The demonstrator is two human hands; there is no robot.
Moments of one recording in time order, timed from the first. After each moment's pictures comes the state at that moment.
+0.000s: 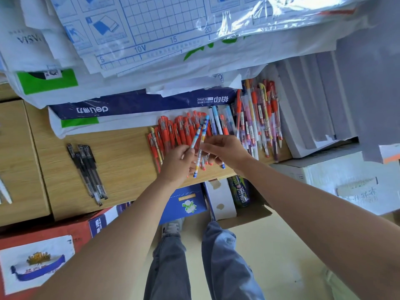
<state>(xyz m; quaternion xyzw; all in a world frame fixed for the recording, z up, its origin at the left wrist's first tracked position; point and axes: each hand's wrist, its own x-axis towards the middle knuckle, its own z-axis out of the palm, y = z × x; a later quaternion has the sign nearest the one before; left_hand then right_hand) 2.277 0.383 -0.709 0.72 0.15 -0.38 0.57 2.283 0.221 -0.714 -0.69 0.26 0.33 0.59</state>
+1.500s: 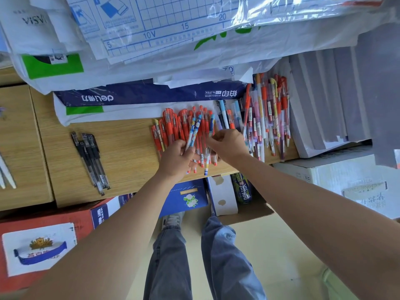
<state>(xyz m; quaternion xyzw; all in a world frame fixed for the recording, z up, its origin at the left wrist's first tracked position) 2.275 0.390 -0.713 0.73 0.19 -0.37 0.54 2.290 0.237 -0.716 -0.84 0.22 0.28 0.41</state>
